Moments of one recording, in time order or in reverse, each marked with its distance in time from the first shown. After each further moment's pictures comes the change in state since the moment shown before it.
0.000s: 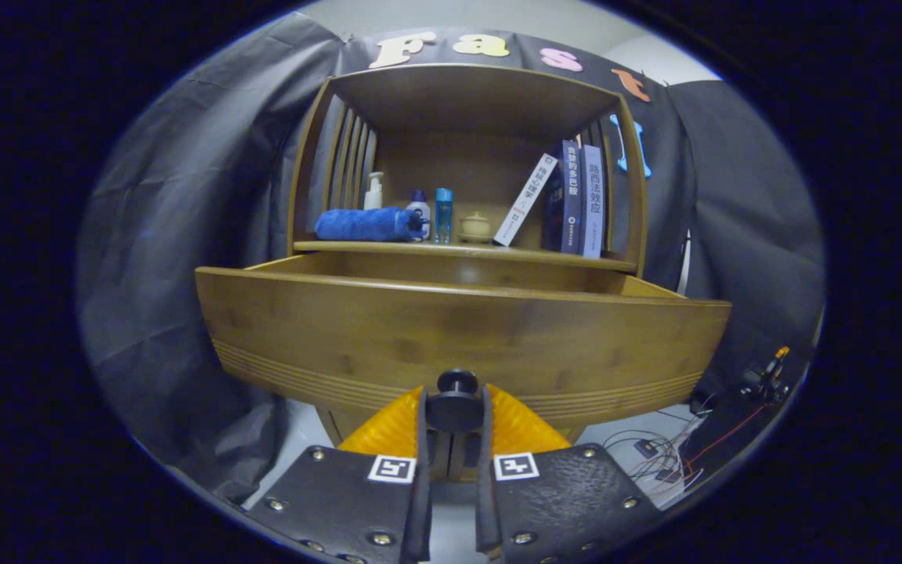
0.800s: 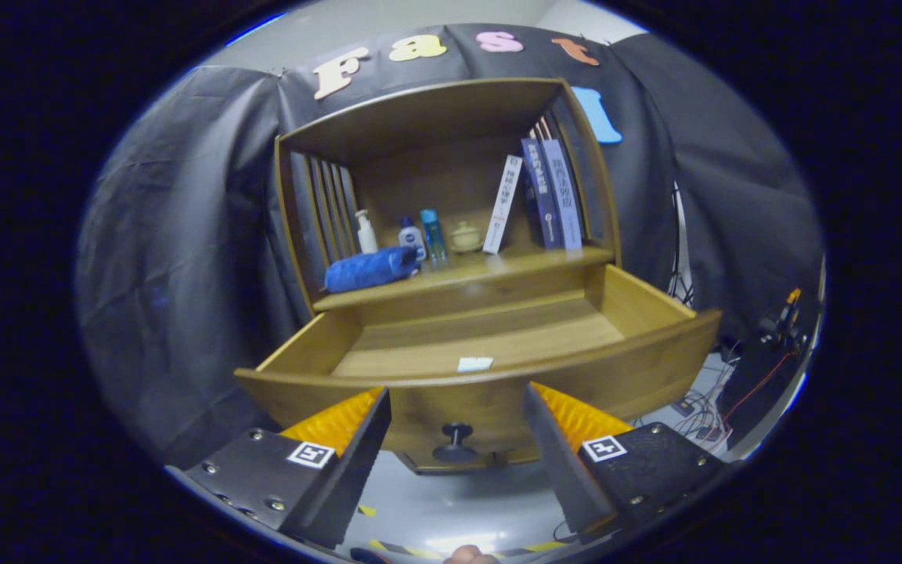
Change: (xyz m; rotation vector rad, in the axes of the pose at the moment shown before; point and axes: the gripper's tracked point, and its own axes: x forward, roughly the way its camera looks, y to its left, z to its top) arm -0.053 -0.032 0.087 0.270 0.063 0.058
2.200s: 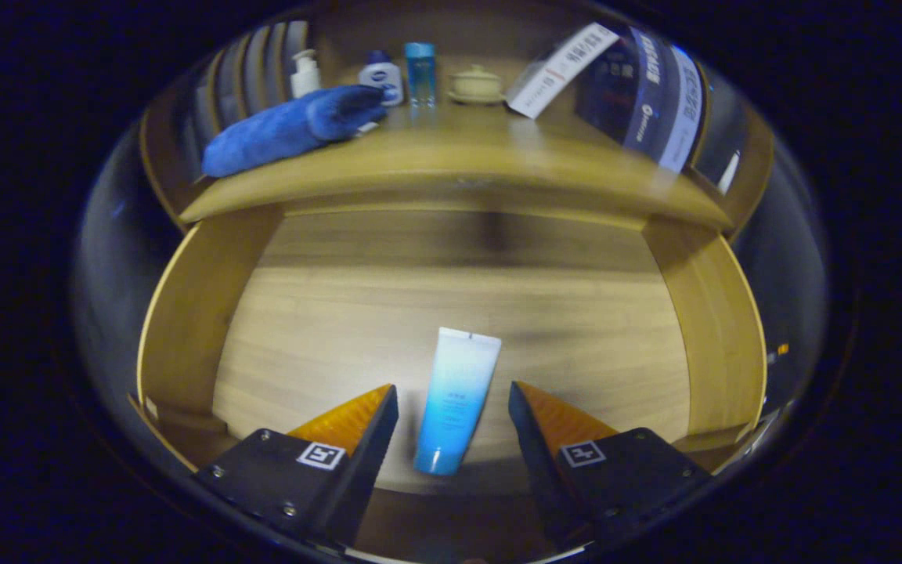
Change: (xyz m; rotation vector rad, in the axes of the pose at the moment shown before) arm 0.172 -0.012 -0.079 -0.160 0.768 -0.185
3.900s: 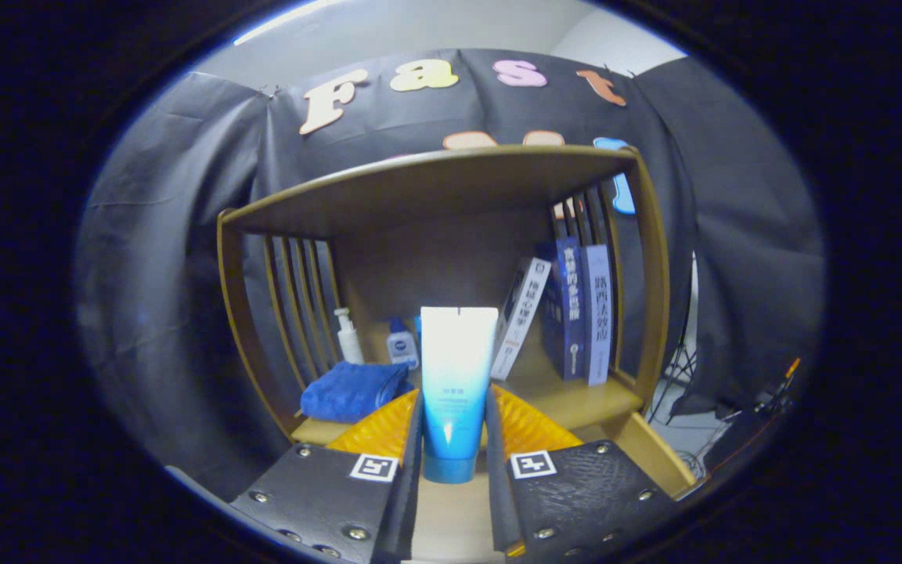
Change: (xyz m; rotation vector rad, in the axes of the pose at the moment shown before) arm -0.231 -0.023 0.169 0.140 -0.957 0.109
